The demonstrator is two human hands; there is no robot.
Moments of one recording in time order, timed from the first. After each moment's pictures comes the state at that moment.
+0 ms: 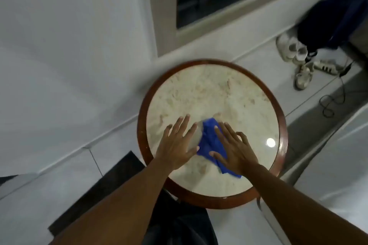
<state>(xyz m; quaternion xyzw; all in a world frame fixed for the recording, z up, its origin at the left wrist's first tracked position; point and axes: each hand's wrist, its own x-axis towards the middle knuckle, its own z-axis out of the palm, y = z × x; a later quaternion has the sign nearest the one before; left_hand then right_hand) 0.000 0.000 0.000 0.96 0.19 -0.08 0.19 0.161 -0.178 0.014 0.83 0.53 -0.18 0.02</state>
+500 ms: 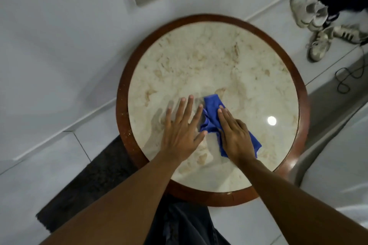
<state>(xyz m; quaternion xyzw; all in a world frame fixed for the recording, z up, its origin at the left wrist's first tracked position) 0.031 -0.035 -0.094 0.97 0.22 -0.01 0.09 0.158 -0.182 -0.085 0.86 0.48 -0.08 -0.15</state>
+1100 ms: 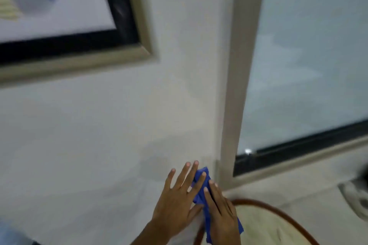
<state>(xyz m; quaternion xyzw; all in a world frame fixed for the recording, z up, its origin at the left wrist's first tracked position) -0.063 0.135 0.371 0.94 0.27 0.15 -0.15 0.065 0.030 0.330 0.67 0.63 0.09 -0.40</state>
